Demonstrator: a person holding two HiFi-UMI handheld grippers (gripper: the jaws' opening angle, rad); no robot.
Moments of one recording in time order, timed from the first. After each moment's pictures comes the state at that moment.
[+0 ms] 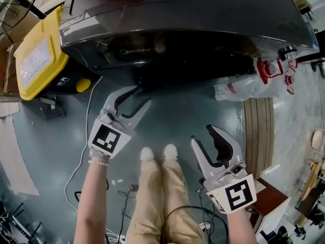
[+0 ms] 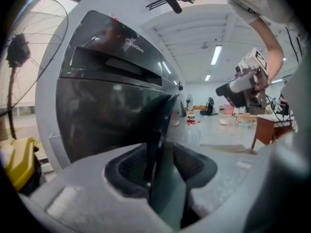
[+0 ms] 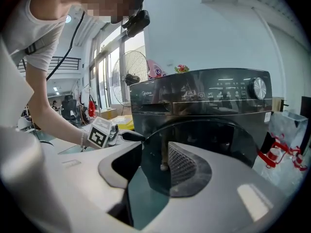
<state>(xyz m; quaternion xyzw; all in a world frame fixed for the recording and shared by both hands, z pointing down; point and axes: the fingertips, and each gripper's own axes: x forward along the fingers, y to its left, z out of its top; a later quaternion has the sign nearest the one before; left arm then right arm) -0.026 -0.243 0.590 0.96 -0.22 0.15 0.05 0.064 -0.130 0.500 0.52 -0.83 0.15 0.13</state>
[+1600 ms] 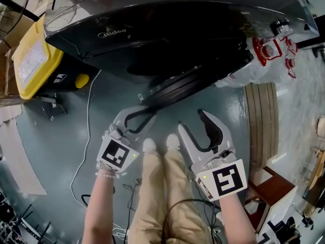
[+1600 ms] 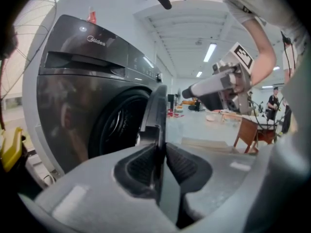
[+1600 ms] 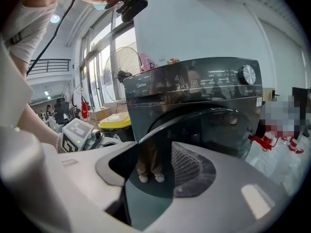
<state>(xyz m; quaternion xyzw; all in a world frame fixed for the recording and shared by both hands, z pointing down) 0.004 -0.143 0.607 0.97 -0.15 0.19 0.07 0.069 -0.119 0.525 0.55 -0.80 0.19 0.13</state>
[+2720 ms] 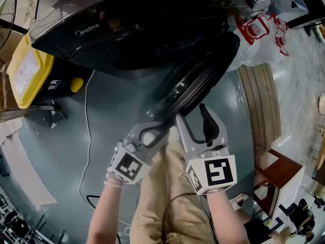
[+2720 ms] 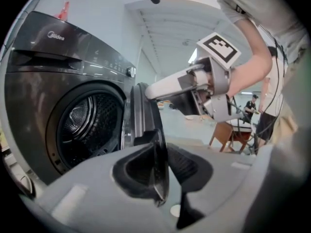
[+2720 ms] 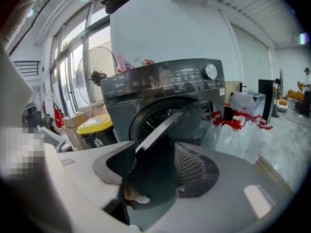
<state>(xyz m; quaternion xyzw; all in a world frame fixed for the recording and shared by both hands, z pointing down) 0.040 -0.034 0.603 0.97 -0.01 0.22 0.06 0.099 -0.080 0.535 0.67 -0.70 0.24 0.11</state>
